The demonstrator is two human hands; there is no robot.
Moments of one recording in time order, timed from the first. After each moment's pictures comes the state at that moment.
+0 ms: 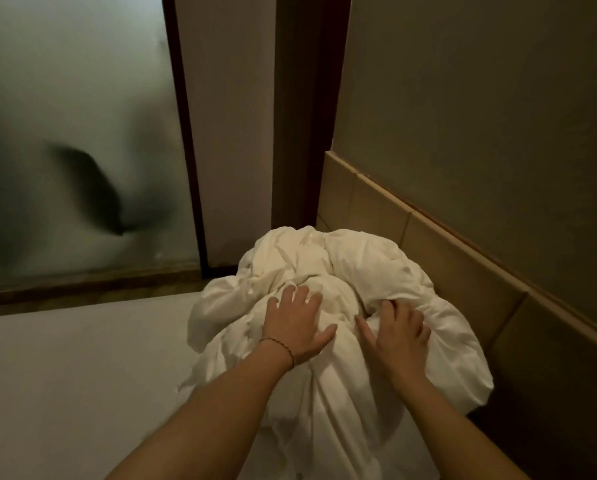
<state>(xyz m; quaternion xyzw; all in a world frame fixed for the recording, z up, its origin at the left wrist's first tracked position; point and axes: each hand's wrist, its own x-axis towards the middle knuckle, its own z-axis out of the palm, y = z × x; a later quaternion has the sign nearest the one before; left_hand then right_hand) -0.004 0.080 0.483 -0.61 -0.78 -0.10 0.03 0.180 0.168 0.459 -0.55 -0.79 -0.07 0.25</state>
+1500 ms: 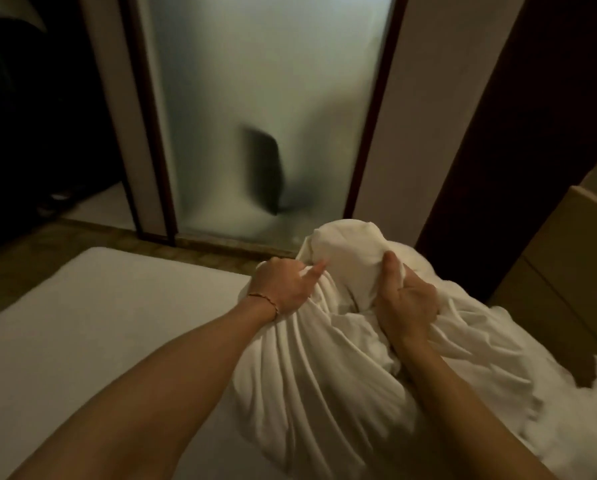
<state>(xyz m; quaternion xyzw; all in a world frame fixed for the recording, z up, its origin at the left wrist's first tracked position) -0.442 -0.199 0.520 -0.40 -0.87 -0.29 0.02 -0.279 -0.086 0.551 -0.33 -0.78 0.30 0.44</state>
